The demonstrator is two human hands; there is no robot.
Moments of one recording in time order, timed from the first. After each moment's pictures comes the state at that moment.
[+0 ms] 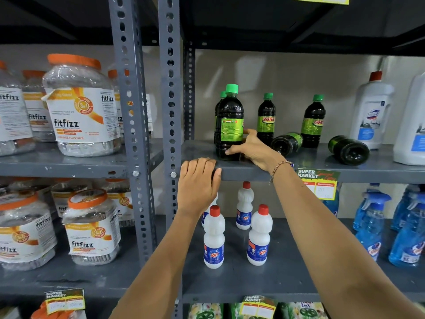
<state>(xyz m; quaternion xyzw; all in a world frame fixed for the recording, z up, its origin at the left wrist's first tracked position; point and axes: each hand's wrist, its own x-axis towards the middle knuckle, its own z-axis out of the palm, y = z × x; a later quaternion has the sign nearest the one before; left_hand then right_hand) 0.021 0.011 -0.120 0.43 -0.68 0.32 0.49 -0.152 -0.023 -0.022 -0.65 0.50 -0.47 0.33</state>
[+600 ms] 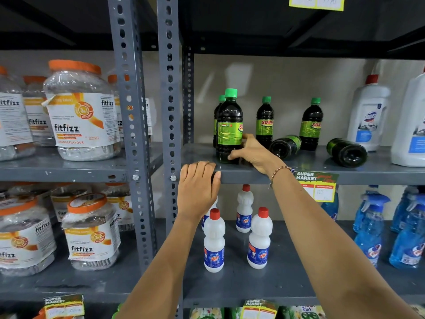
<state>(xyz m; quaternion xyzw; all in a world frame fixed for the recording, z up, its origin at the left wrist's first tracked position) 0.021 0.011 -0.120 0.43 -0.68 0.32 0.50 -0.151 -0.019 -0.022 -0.64 0.49 -0.49 0.32</state>
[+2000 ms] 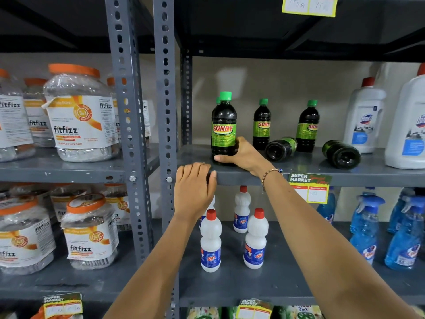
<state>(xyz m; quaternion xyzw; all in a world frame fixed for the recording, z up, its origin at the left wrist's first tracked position) 0.017 0.026 -0.111 0.44 -0.69 0.26 0.51 -0.149 -0.013 -0.024 -0.69 0.52 -0.44 0.23</state>
